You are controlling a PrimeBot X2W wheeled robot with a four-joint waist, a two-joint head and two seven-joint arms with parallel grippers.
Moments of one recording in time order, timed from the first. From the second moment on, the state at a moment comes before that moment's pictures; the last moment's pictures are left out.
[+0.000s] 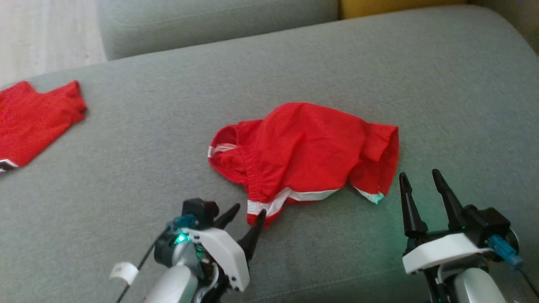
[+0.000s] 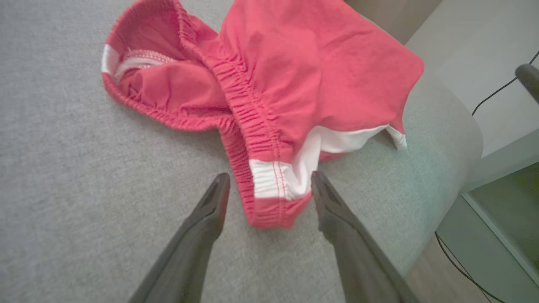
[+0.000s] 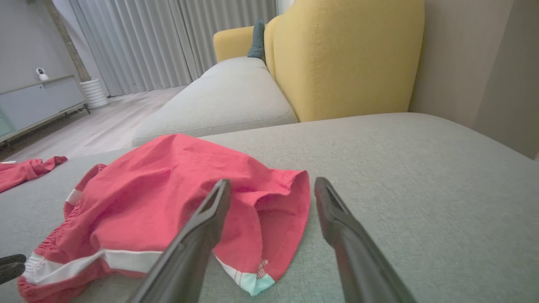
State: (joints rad) left arm -0.18 0.05 -0.52 0.41 -0.43 -0.07 0.05; right arm -0.01 -0.05 0.05 0.21 0.13 0.13 -0.18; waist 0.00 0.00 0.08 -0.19
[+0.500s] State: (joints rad) left arm -0.21 0.05 -0.52 0.44 -0.45 -0.07 0.08; right arm -0.04 -0.05 0.04 0.24 0.14 0.13 -0.20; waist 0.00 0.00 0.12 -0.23
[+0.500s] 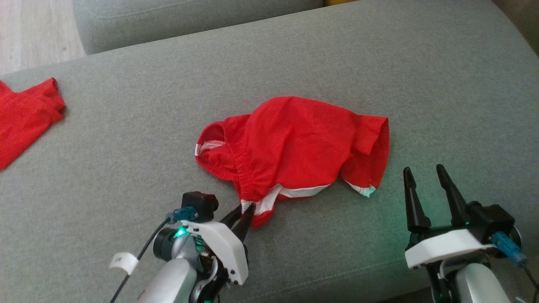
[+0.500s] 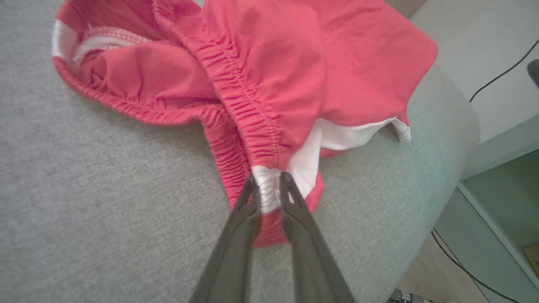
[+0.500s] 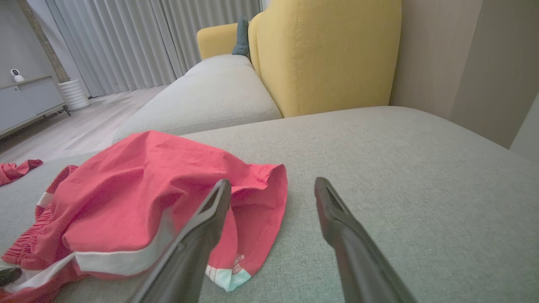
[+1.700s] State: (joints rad) left arm -0.18 0.06 -0.51 0.35 -0.51 -0.03 0.01; right arm -0.22 -0.05 0.07 0.73 -0.11 0.13 -0.18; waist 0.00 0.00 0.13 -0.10
